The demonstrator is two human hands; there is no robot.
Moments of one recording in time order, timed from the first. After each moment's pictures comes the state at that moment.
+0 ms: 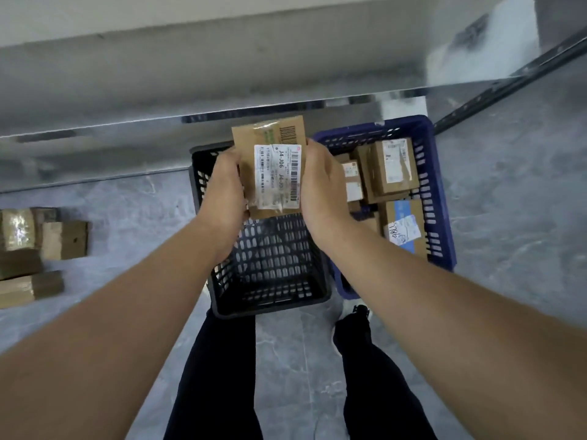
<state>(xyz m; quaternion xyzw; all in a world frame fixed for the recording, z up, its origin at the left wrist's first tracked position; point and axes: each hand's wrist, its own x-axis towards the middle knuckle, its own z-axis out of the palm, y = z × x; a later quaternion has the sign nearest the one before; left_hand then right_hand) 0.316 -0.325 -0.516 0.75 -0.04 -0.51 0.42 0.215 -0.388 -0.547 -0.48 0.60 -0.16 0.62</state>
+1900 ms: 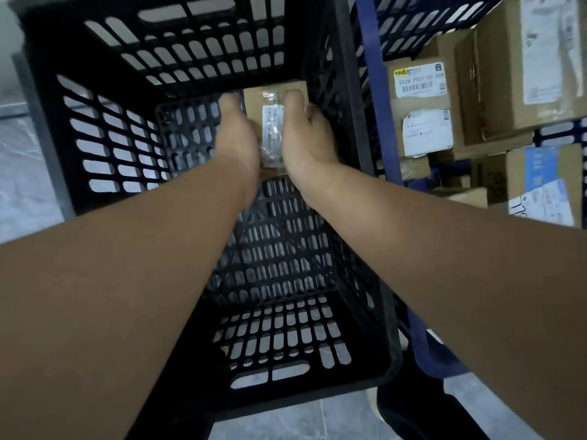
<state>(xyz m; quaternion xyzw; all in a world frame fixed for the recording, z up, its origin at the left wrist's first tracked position) 0.318 -0.356 -0.909 0.76 0.07 -0.52 0.39 0.250 -0.392 -0.913 -0.48 0.65 -0.03 0.59</state>
